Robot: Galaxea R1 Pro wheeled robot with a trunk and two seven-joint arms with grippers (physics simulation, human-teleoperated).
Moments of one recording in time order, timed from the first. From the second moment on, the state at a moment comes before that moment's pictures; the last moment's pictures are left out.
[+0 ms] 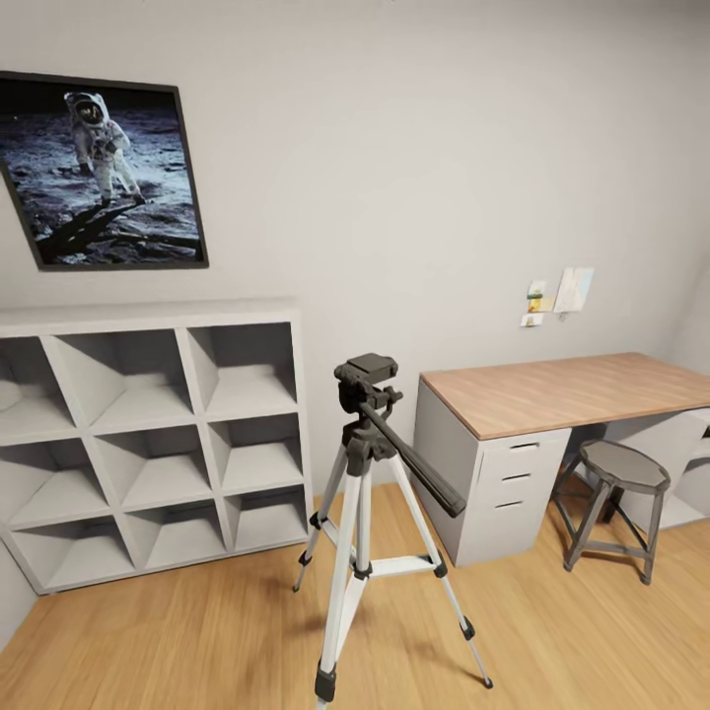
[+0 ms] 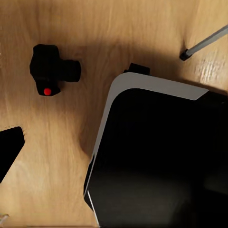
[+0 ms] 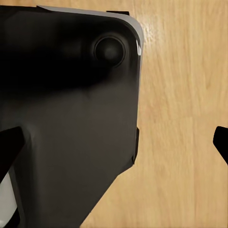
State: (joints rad) left arm 0.00 -0.01 0.02 -0.30 0.23 0.13 0.21; right arm 0.00 -0.02 0.01 0.00 0.01 -0.08 0.00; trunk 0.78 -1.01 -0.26
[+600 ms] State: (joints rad) left arm 0.00 -0.01 0.02 -0.18 0.30 0.03 0.21; right arm 0.00 -0.02 0.01 0.00 0.01 -0.08 0.00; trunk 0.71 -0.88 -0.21
